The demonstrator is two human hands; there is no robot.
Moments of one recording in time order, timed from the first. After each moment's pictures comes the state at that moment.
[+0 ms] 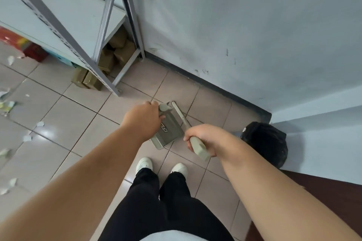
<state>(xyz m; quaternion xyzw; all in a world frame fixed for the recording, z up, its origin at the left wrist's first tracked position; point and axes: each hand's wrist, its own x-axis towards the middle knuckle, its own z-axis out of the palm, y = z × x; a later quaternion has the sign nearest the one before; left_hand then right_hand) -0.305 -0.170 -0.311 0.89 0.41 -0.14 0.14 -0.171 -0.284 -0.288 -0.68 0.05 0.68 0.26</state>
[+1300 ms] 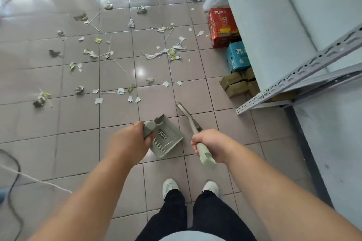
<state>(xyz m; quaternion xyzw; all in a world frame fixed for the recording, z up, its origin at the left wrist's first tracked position) -0.829 -0.247 -0.291 0.49 0.85 0.01 0.21 -0.643 -0.149 -0.291 -0.61 -0.31 0.72 -0.05</state>
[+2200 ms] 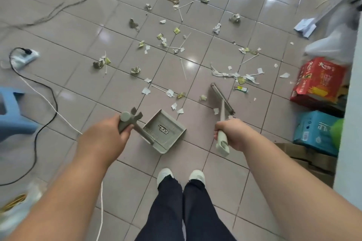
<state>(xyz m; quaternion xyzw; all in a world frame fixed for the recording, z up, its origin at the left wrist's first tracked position) -1.057 -0.204 -0.303 0.18 0.97 0.07 0.16 -0.928 0.053 -0.364 -0.57 -0.48 0.65 -0.16</state>
